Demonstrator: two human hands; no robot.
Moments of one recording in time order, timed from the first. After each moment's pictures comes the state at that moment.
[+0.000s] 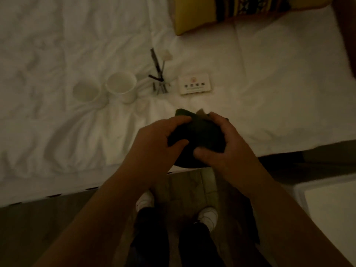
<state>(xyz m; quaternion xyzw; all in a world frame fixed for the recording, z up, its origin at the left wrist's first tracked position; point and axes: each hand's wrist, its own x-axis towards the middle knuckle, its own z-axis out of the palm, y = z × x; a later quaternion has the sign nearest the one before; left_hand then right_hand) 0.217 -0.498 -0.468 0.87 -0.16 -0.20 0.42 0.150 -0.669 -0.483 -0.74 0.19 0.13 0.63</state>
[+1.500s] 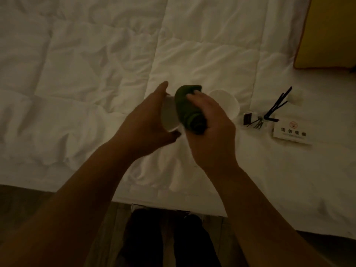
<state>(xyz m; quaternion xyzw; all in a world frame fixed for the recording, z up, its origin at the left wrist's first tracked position) 0.369 -0.286 -0.556 0.91 -0.05 -0.16 0.37 0.339 -0.445 -0.544 -0.86 -0.03 -0.07 0.50</state>
